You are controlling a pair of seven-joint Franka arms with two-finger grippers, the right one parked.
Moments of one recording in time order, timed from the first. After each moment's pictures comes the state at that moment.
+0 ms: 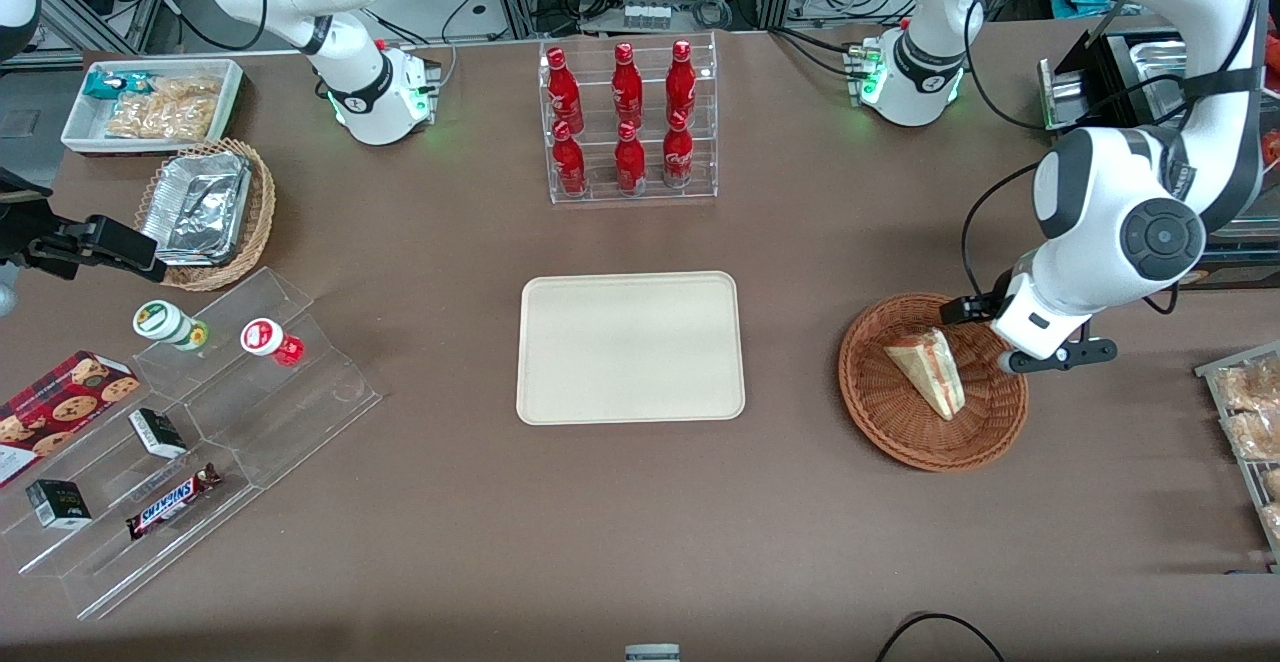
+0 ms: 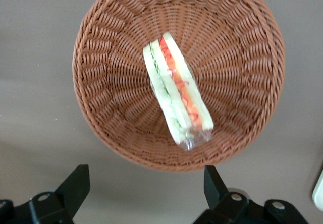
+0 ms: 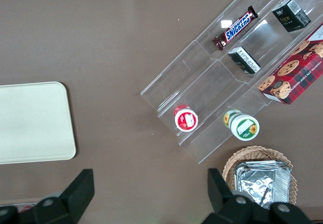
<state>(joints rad) -0.07 0.17 -0.03 -2.02 0.01 2.06 -0.29</state>
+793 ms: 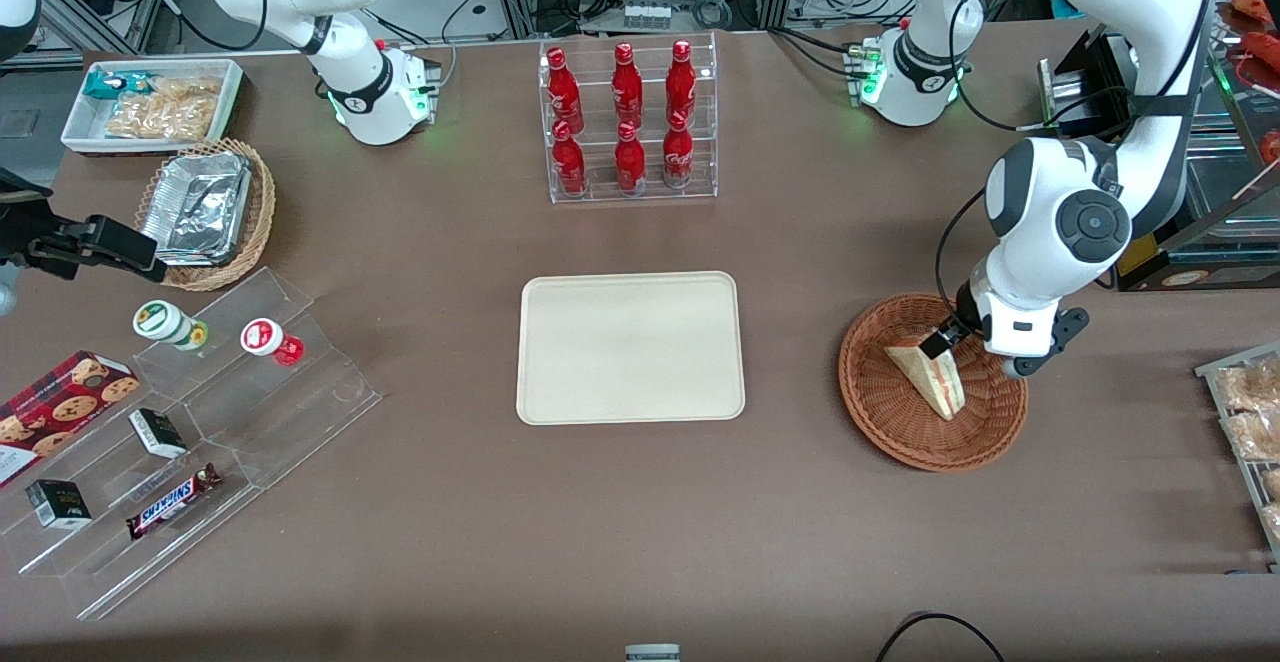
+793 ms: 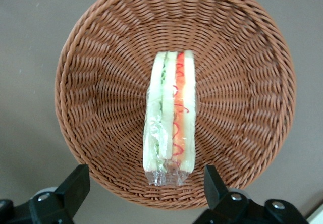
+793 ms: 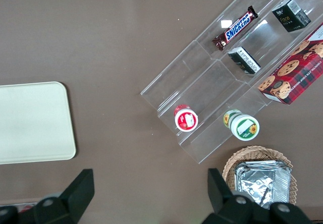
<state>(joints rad) -0.11 0.17 -0.04 -2.16 0.01 2.30 -0.88</state>
